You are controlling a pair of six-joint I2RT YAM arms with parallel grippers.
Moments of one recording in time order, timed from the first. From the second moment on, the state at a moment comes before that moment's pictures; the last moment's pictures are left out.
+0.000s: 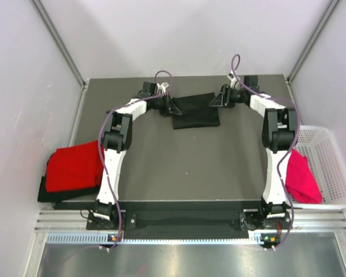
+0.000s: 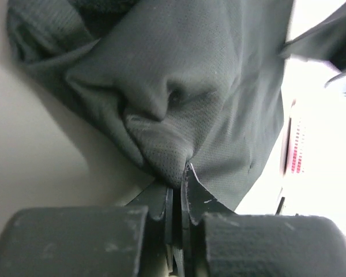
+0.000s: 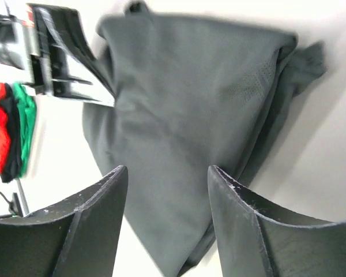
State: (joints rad) left arm -0.25 2.55 2.01 -0.23 0.85 -0.56; right arm 0.06 2.32 1.75 -0.18 -0.89 0.24
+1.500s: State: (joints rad) left arm -0.14 1.33 1.44 -1.33 0.21 0.25; right arm 0.06 1.37 1.16 -0.30 -0.76 -0.07
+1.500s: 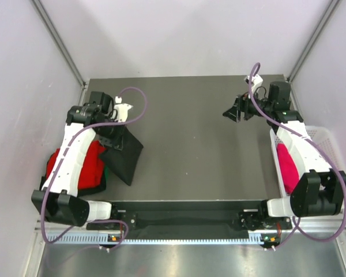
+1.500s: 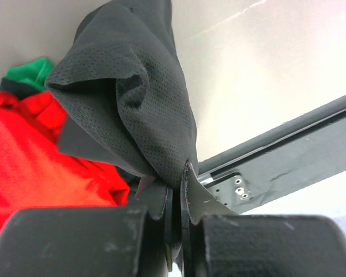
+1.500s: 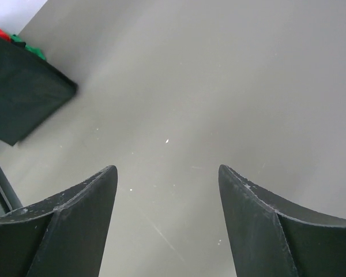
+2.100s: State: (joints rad) left arm -0.11 1.06 1.41 -1.36 -0.06 0.27; right arm 0.04 1.33 1.09 -0.28 -0.76 -0.07
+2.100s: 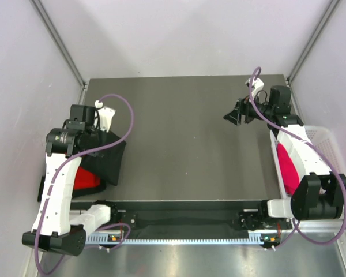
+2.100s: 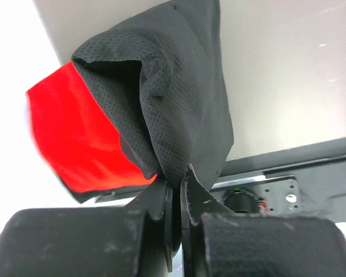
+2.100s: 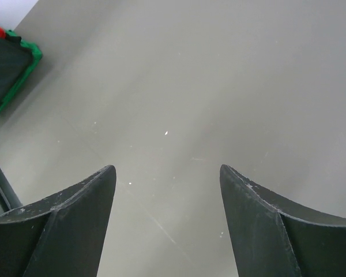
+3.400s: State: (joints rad) left arm -0.02 1.02 1.20 -1.17 -0.64 0.49; right arm 0.02 1.32 1.00 -0.20 -0.77 -0.04
